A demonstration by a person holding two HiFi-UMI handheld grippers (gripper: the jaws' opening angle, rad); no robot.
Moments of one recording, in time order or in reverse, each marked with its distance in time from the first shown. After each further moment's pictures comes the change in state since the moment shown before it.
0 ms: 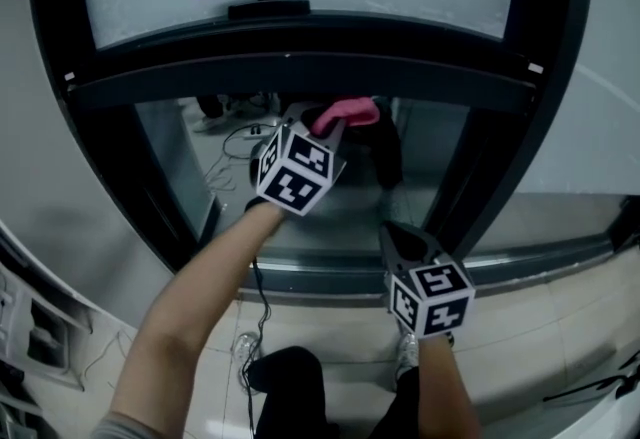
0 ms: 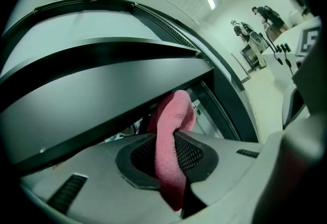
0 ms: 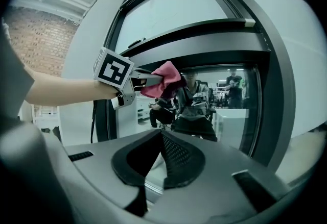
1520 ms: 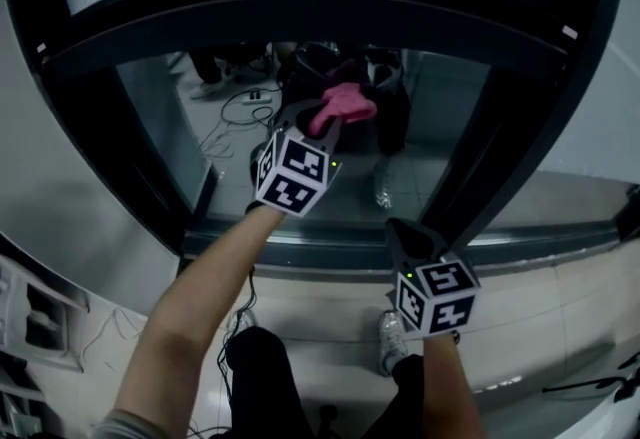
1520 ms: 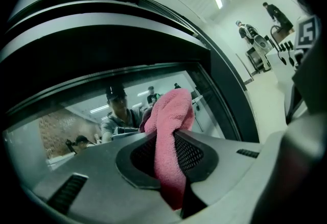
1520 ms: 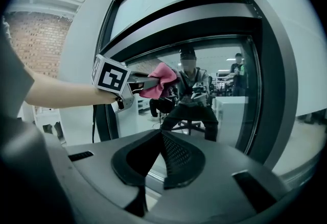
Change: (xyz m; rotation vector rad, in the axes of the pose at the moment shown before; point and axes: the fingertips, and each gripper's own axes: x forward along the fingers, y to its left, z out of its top) left arm 0.021 -0.044 -0.088 -0.083 0.030 -0.002; right arm 0.017 -0.016 -0.072 0.042 0.107 0.012
